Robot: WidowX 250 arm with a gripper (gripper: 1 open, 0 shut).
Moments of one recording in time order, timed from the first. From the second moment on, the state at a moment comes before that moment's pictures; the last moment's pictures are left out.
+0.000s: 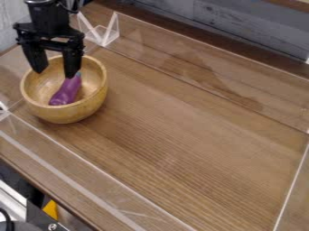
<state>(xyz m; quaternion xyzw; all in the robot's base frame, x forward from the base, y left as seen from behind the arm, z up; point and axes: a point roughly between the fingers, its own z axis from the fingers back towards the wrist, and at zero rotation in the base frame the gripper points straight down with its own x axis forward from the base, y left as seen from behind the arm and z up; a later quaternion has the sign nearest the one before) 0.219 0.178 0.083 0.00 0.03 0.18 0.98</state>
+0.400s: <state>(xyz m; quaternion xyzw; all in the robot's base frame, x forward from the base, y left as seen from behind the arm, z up) 0.217 0.183 0.073 0.00 0.04 0.21 0.98</state>
